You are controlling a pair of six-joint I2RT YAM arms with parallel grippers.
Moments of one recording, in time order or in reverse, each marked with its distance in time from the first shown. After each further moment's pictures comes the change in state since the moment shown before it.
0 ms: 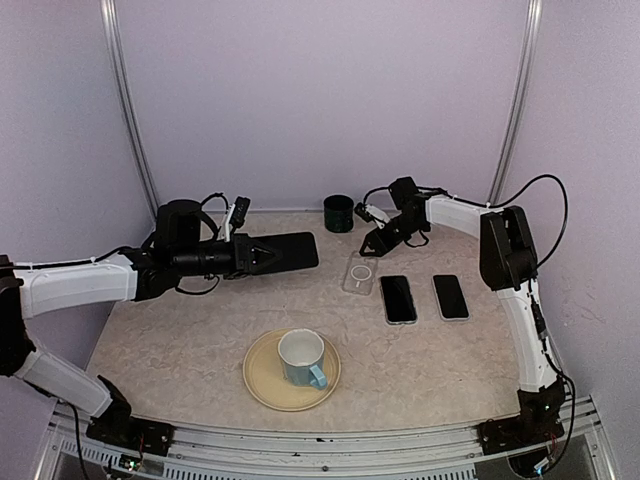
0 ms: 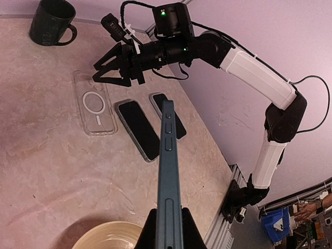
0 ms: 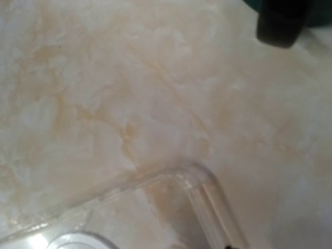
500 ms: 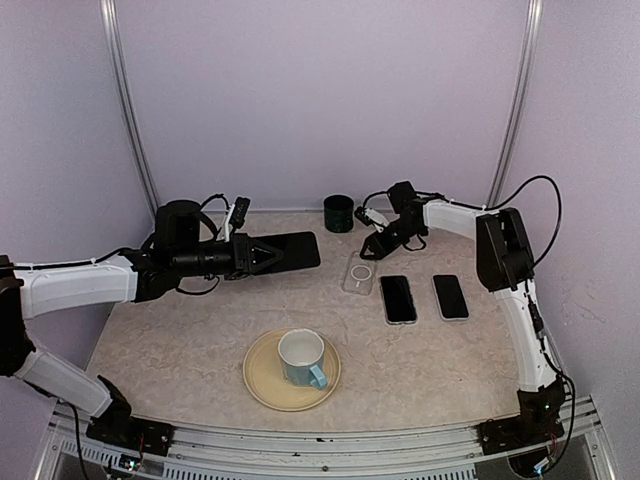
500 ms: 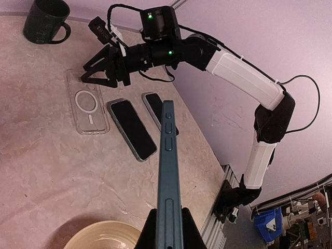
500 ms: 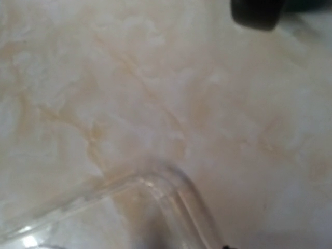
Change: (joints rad) left arm 0.000 -0.003 -0.013 0.034 0.023 -0.035; right arm -0.005 0.032 0.000 0.043 0.037 0.010
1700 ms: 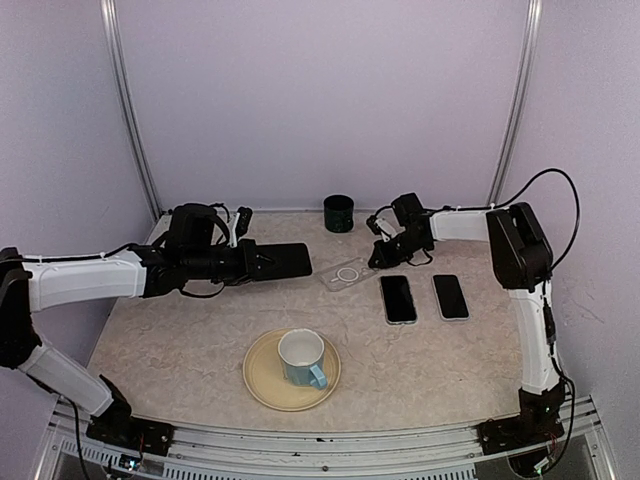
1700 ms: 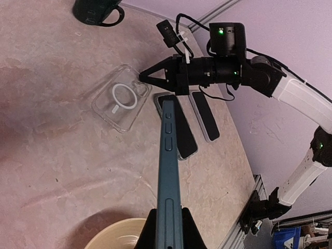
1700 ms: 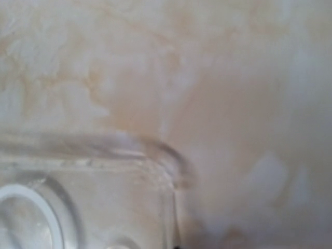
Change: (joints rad) left arm -0.030 0.055 0.050 -0.149 -0.175 0.001; right arm 0.025 -0.173 -0.357 0.204 0.035 0.351
